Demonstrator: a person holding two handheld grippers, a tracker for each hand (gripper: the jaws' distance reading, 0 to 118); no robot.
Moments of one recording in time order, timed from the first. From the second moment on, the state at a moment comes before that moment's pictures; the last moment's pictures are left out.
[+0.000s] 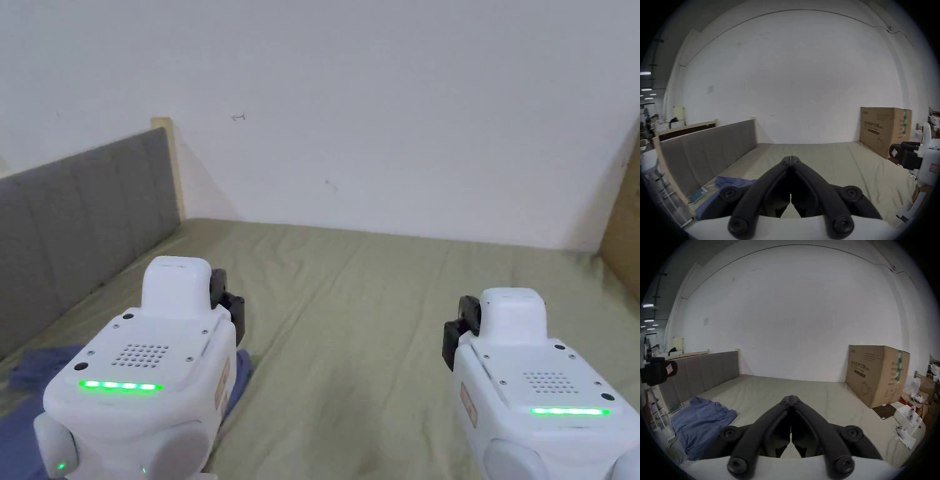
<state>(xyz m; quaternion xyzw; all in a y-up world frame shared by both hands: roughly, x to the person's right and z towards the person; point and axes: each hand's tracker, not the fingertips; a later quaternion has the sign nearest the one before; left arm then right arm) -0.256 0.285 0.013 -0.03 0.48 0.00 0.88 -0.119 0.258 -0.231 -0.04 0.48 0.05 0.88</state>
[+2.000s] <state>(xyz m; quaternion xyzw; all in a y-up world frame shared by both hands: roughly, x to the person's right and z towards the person) -0.524 0.111 0.033 -0.29 0.50 0.36 0.74 -0.258 0.155 -0.232 -0.25 0.55 0.12 0.79</state>
